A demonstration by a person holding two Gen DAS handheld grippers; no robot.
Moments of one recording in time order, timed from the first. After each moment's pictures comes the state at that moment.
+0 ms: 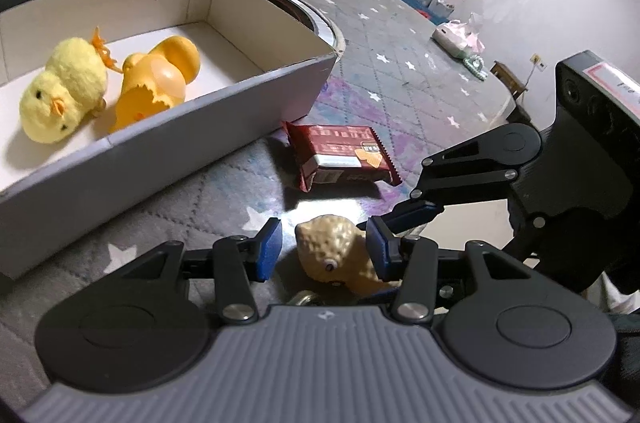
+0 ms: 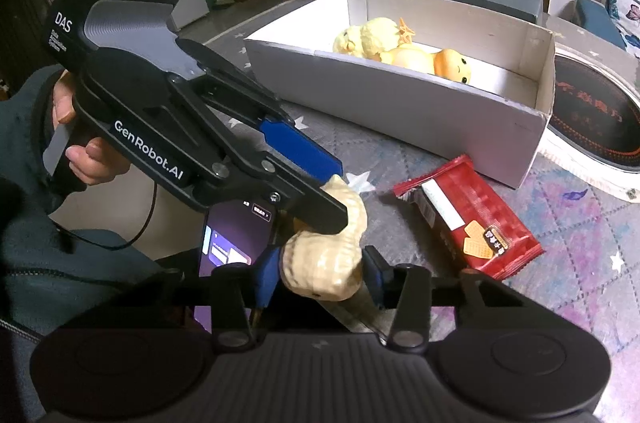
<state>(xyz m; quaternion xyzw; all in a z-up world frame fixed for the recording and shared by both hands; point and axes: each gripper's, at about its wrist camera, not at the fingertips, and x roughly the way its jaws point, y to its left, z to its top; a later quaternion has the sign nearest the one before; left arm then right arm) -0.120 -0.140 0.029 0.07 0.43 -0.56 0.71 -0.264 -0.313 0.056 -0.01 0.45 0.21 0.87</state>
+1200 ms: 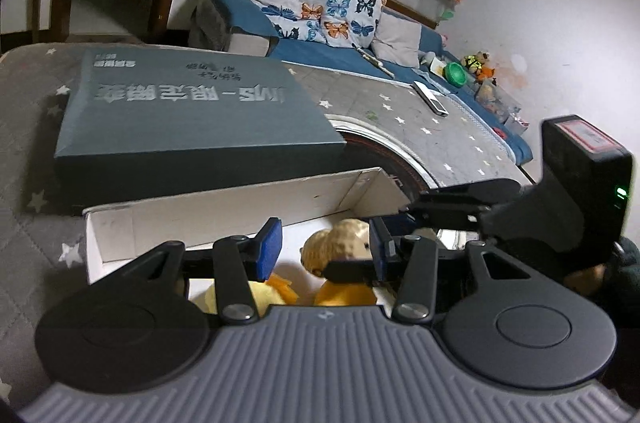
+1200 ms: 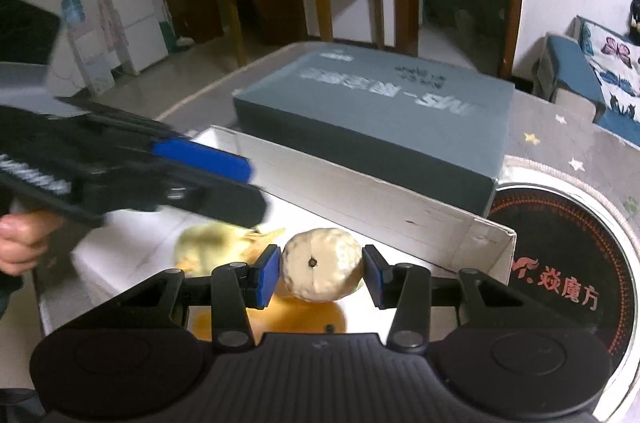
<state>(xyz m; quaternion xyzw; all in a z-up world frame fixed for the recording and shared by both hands) 0.029 -0.136 0.096 -0.03 0.37 -0.45 0.82 -0.058 -0.357 0.084 -0.01 0.40 0.16 0.90</state>
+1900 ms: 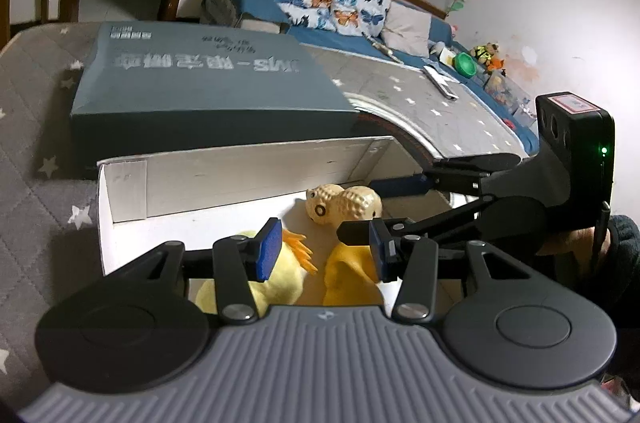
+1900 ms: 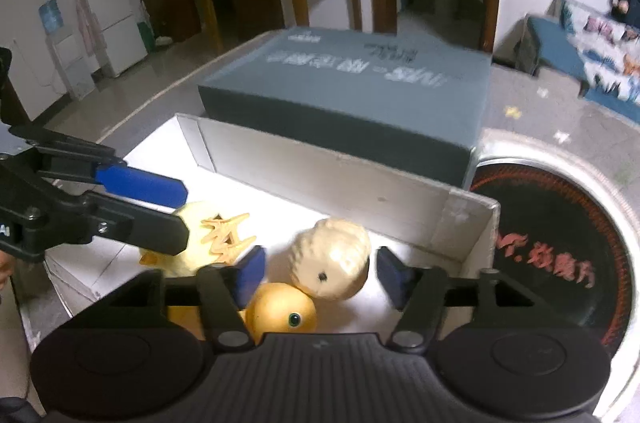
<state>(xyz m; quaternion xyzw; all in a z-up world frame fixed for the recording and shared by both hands) 0.012 -0.126 0.080 -0.02 0.37 -0.44 0.82 -0.070 -0.367 0.079 0.00 0.40 0.12 0.91</state>
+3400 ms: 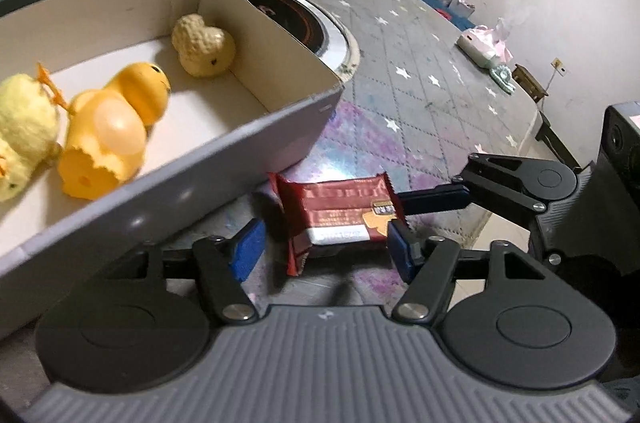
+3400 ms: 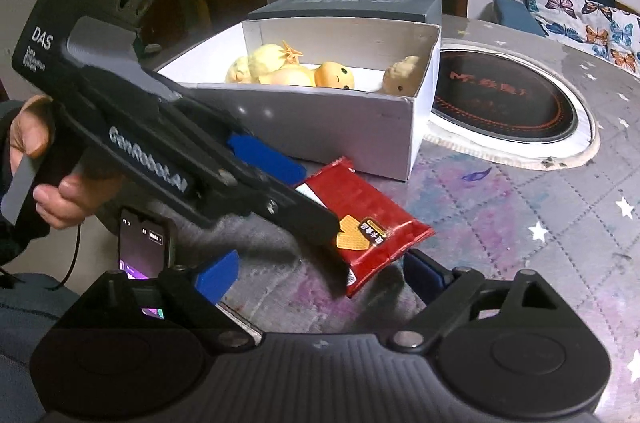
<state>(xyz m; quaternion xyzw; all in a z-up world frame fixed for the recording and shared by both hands) -0.107 -0.205 0.020 0.08 0.44 -0.54 0.72 -0.273 -0.361 0.047 0.03 0.40 0.09 0.91</state>
